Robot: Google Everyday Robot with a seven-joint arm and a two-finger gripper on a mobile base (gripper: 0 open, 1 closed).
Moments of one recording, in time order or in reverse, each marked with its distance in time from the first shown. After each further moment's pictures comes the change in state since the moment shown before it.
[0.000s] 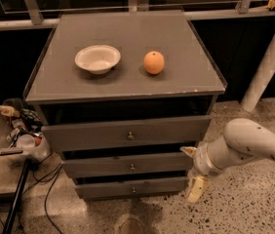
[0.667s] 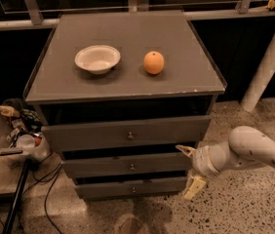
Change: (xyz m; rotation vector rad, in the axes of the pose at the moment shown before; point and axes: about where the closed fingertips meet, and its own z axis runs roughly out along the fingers) arm -0.001 -0.018 0.033 0.022 -0.187 -0.089
